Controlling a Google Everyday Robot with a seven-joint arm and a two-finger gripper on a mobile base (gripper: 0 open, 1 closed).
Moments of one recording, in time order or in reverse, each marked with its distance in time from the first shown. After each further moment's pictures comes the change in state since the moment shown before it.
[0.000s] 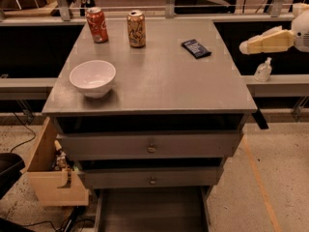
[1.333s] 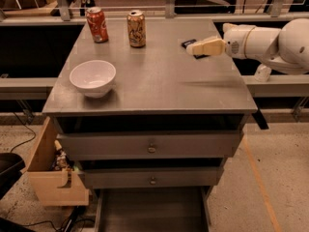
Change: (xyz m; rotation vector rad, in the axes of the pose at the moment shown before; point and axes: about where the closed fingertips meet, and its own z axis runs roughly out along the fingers) arm 0.012 0.054 0.168 -0.225 -0.141 0.181
